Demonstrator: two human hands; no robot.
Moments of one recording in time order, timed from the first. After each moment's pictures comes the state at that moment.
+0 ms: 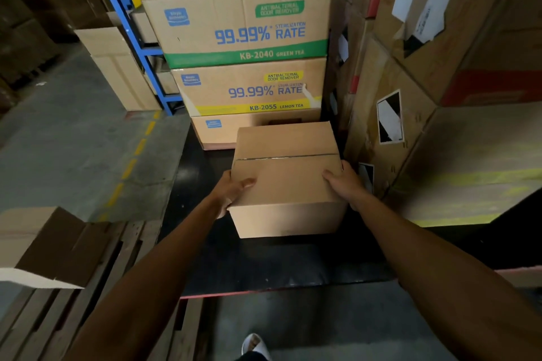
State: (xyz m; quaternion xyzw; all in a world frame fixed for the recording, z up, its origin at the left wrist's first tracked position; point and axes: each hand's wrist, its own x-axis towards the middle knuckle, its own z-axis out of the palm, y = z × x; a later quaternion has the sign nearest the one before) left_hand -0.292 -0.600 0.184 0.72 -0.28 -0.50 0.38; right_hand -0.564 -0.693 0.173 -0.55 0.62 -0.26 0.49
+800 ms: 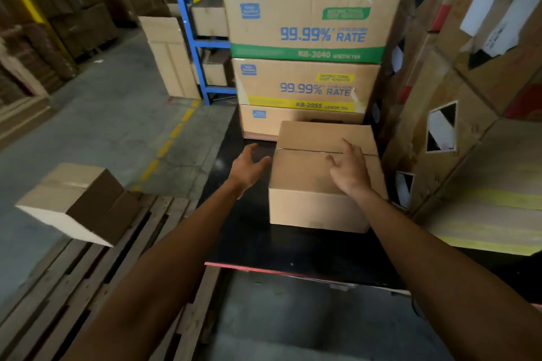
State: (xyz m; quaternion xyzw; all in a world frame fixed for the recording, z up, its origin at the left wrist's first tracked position) left_hand -0.262 -0.548 0.214 0.77 -0.39 -0.30 0.41; right_hand -0.486 -0.638 0.226 -0.73 0.58 -0.24 0.28
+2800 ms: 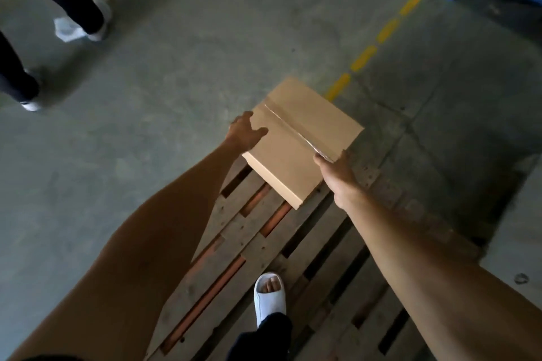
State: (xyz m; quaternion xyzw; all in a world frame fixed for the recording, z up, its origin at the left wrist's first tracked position) left_hand 0.761 -0.278 -0.115 0.90 -0.11 -0.33 0.28; right_hand 0.577 -0.409 -0.100 -0.62 0.55 0.07 0.55
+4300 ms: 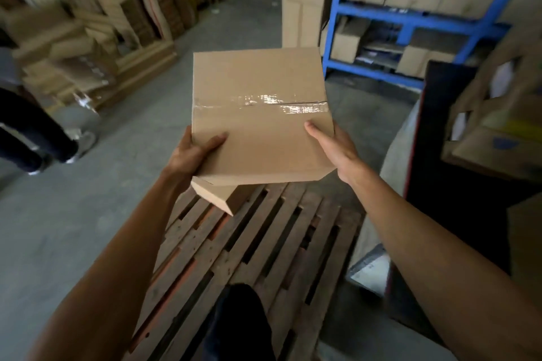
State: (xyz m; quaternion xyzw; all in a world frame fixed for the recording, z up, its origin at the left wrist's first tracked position) left_hand 0.315 -0.243 0.238 0.73 -0.17 -0.26 0.61; right_hand 0.111 -0.472 0.244 -0.68 0.38 -0.21 0.59
